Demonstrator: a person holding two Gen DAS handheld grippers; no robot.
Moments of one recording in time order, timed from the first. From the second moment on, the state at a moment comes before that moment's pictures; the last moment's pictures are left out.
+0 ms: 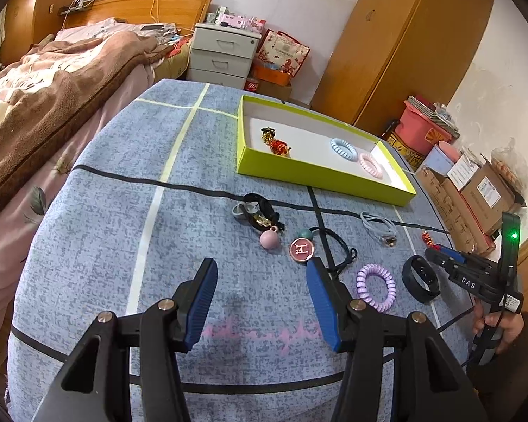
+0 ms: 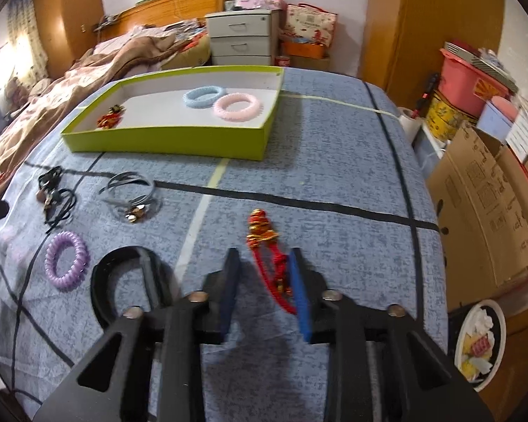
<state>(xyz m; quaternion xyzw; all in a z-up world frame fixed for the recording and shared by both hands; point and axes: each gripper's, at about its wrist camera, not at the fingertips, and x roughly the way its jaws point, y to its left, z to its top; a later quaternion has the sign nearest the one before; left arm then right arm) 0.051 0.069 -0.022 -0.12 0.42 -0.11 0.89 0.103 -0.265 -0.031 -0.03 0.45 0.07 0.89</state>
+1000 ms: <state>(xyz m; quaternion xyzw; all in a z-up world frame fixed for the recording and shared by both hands) 0.110 0.049 -0.041 -0.09 0.44 -0.08 0.89 0.087 -0.247 -0.005 0.02 0.42 0.08 0.91</state>
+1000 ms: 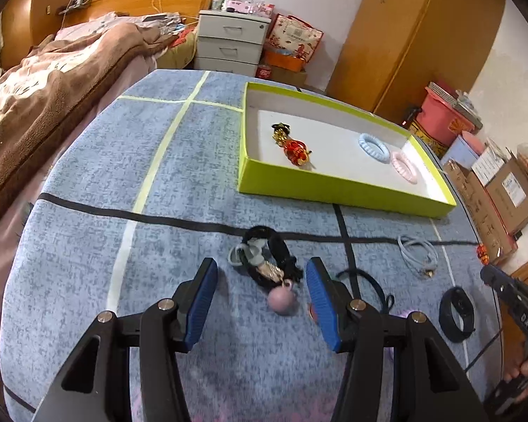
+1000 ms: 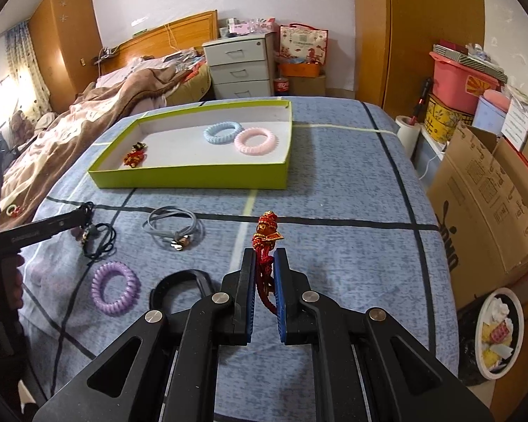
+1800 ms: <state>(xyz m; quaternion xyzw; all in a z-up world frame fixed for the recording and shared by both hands) 0.107 0.052 -0.041 -0.06 0.44 -0.05 0.90 0.087 -0.229 -0.005 0.02 0.41 0.10 0.91</state>
